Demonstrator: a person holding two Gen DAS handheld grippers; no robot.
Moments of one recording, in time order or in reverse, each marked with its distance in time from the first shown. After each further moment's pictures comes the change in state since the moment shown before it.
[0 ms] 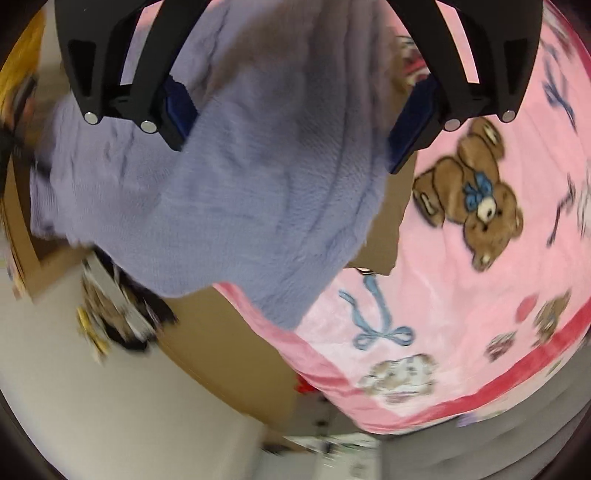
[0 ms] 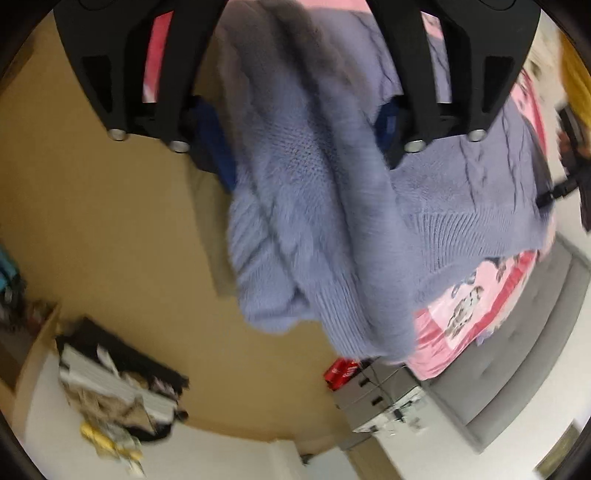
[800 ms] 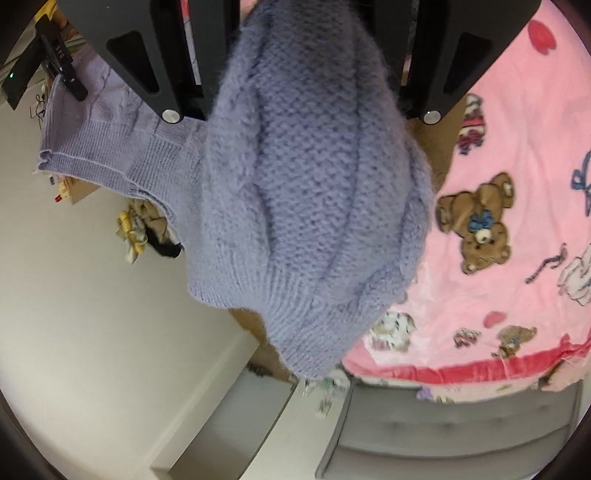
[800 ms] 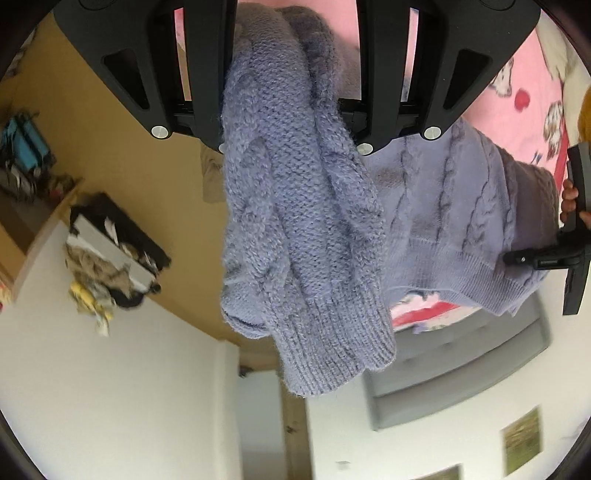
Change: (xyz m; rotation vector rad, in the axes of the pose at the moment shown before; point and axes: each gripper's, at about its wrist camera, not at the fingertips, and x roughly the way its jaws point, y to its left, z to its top) left arm -0.126 -0.075 -0.064 -0.312 -0.315 -0.108; right arm -0.168 0.103 -0.057 -0.299 -0.303 -0.037
